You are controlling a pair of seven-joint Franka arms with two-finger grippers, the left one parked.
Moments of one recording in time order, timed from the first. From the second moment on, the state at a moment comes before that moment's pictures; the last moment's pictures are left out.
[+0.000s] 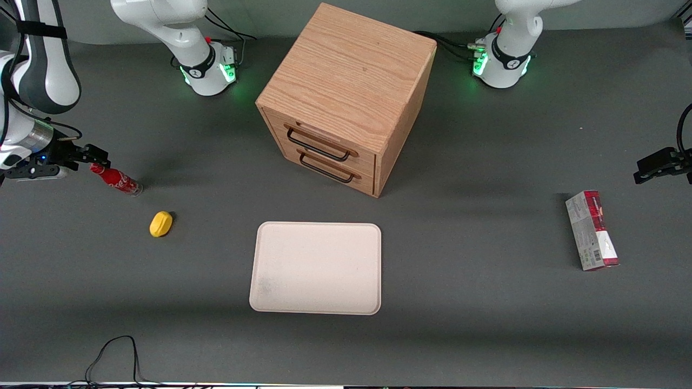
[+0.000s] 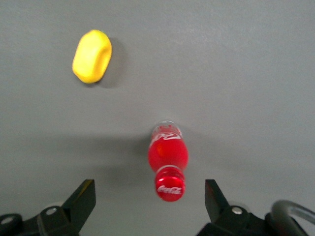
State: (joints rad) arm 0.04 -0.11 -0.45 -2.38 -0.10 2.25 -0.39
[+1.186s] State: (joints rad) arm 0.04 -0.07 -0.50 -2.45 -0.10 2.36 -0.44
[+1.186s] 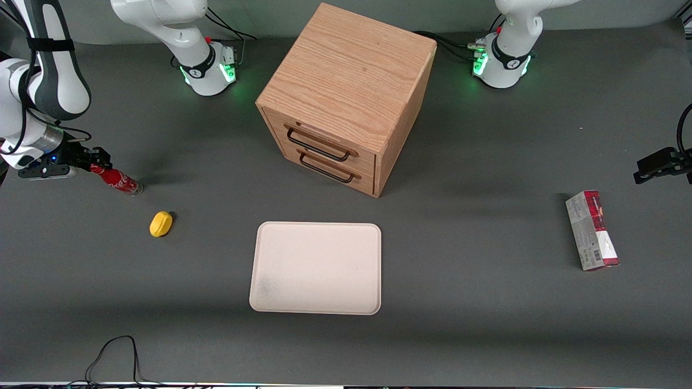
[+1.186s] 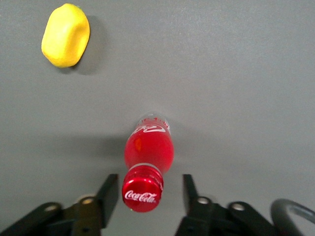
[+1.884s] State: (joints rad) arm 0.04 -0.09 -0.49 -2.42 -0.10 2.31 -0.44
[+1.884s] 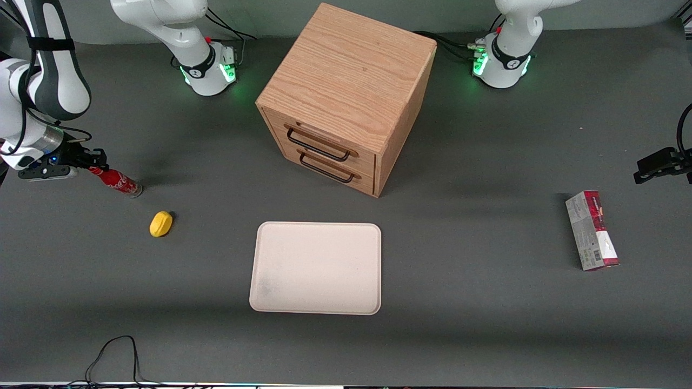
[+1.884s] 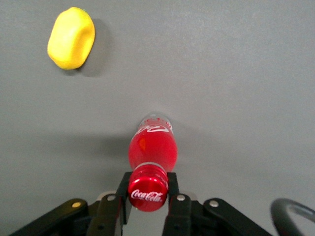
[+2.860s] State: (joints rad) arm 0.06 0.03 -0.31 -1.50 -0.05 1.44 -0.33
